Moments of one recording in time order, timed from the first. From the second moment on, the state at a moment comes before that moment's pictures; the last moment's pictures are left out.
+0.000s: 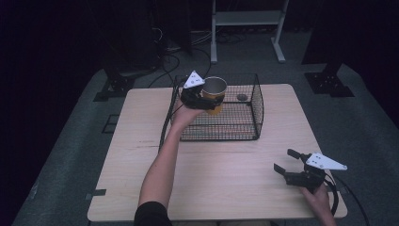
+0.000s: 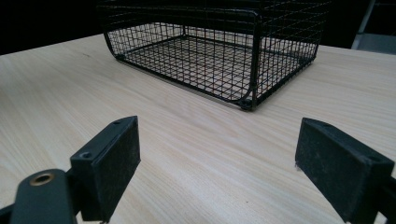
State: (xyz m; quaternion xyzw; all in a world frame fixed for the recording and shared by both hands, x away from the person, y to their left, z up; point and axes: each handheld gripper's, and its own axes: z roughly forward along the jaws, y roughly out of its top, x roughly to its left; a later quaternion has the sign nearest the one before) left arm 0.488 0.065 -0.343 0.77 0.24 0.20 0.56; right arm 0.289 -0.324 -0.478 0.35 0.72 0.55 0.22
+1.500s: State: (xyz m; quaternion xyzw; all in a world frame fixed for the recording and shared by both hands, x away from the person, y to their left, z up) left arm 0.548 0.044 -0.396 0.84 0.21 0.10 0.48; right arm 0.289 -0.324 -0.478 0.34 0.72 0.55 0.22
